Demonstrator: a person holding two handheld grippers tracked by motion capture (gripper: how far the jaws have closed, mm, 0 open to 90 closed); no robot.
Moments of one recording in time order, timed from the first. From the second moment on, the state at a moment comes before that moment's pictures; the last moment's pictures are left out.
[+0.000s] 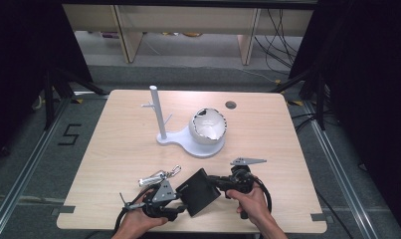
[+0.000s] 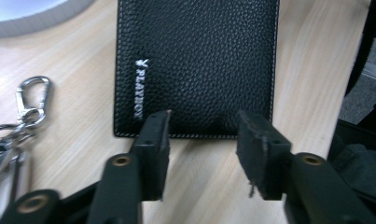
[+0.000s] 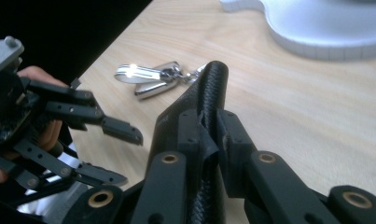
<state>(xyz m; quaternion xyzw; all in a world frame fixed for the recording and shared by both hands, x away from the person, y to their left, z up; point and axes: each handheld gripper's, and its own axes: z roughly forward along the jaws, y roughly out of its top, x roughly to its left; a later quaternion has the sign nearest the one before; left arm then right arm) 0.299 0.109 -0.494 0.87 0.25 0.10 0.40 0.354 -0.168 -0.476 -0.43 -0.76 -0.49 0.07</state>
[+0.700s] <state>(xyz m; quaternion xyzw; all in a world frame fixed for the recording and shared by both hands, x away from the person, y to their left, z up) 0.287 0.158 -0.490 0.86 0.29 0.10 0.41 0.370 -0.196 -0.394 -0.38 -0.77 -0.51 -0.03</state>
